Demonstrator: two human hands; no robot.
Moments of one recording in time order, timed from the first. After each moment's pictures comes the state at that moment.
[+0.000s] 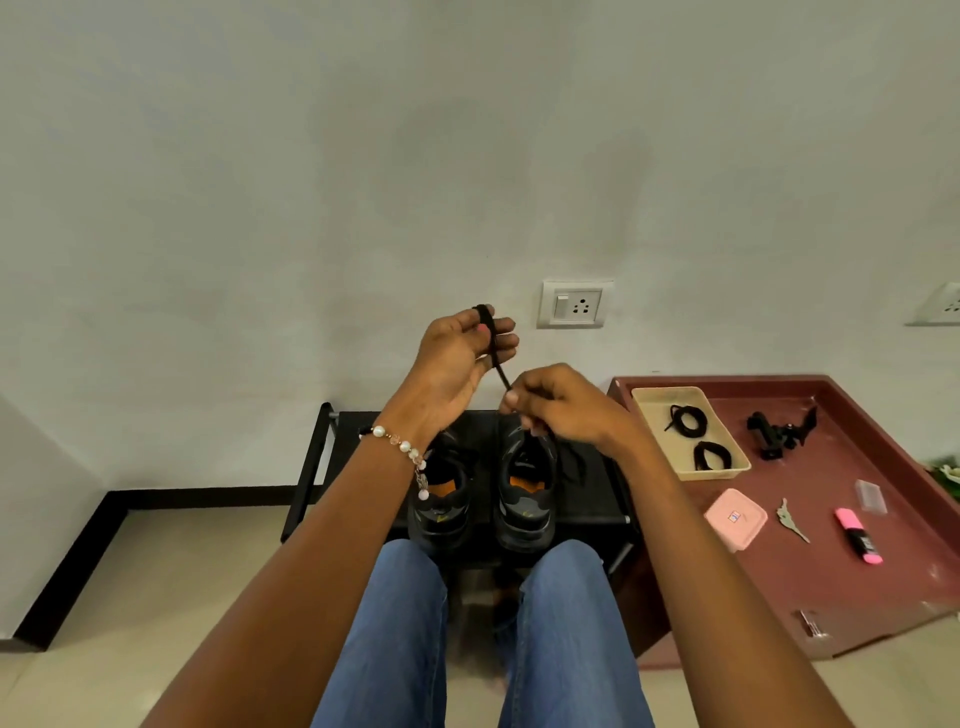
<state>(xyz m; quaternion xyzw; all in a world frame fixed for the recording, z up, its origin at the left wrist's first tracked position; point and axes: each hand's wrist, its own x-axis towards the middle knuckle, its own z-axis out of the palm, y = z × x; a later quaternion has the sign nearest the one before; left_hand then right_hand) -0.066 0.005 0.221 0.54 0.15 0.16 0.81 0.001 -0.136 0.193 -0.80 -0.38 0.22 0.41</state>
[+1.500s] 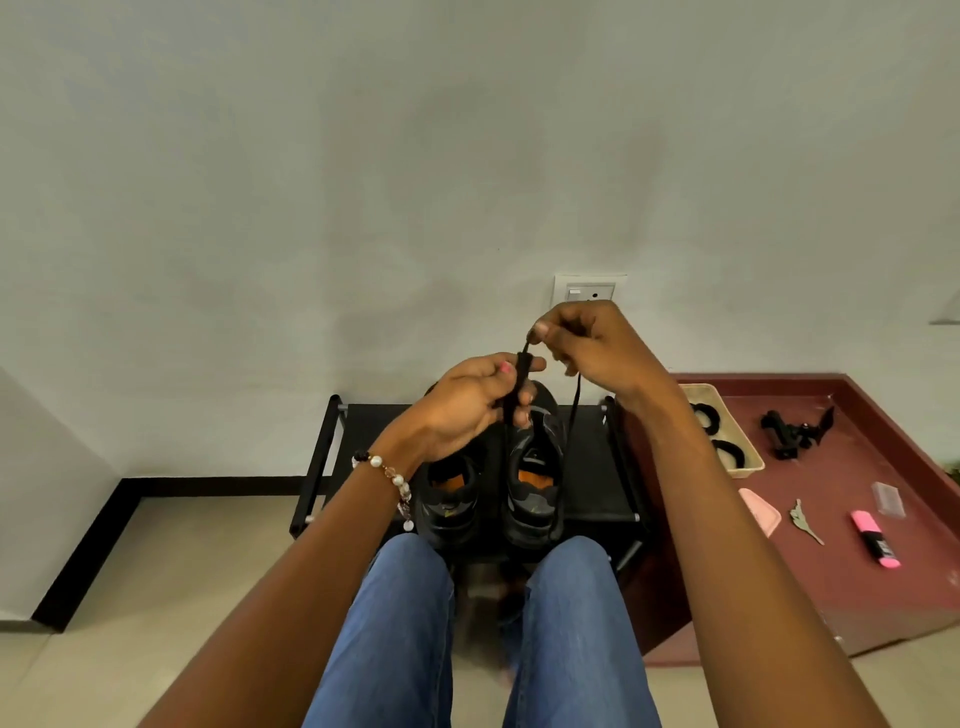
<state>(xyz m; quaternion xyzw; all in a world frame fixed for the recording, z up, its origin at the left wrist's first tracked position) -0.091 0.008 0.190 0.63 0.04 -0.01 0.77 0.016 -0.132 0.229 -0.78 -0.35 0.11 0.50</state>
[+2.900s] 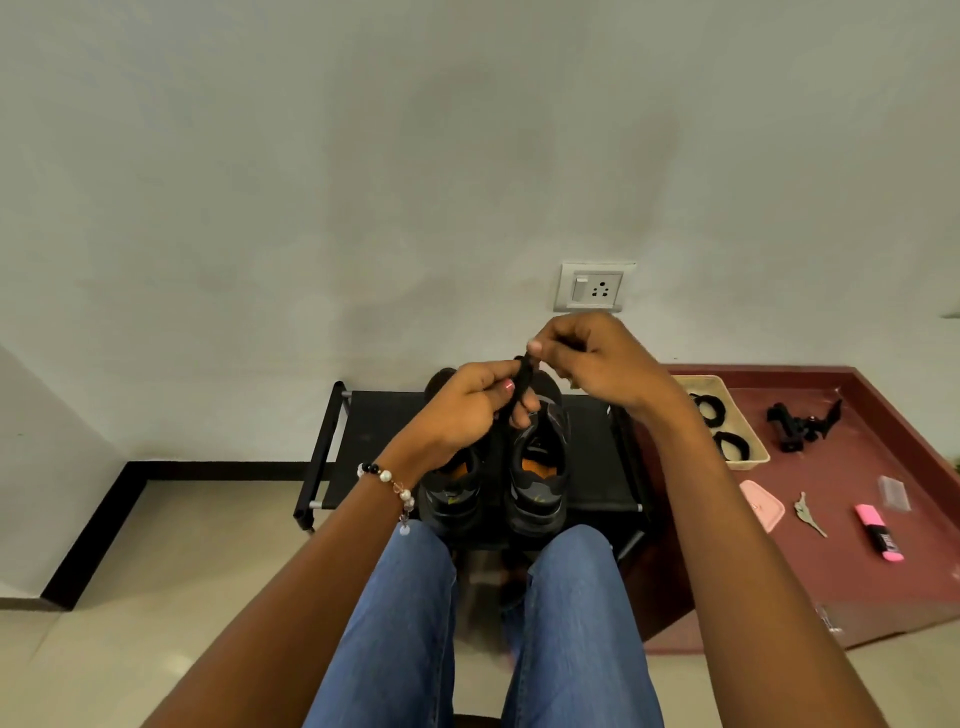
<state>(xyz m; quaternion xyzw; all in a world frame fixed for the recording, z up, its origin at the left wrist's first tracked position) -0.102 0.004 0.174 0.73 0.06 0.04 0.68 0.000 -0.138 0.224 -0.79 -0.41 0.12 0.43</state>
